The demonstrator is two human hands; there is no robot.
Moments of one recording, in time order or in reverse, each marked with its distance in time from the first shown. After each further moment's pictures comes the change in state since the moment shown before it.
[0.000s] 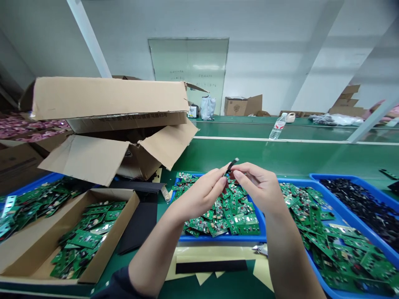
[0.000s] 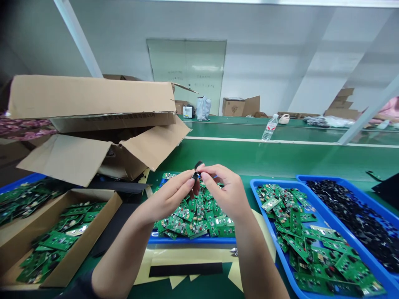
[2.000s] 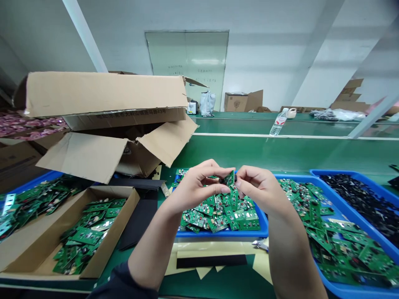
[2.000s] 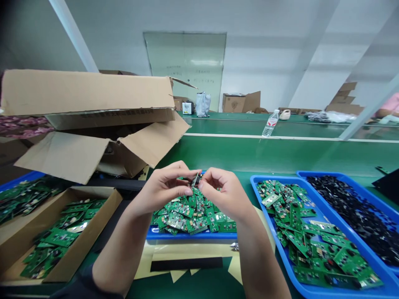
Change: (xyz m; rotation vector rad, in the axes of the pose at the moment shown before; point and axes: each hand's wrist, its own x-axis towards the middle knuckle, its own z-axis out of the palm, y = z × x) left_hand -0.002 -0.008 -0.008 -0.425 0.137 0.108; right_hand -0.002 -0.018 -0.007 0.081 -0.237 0.247
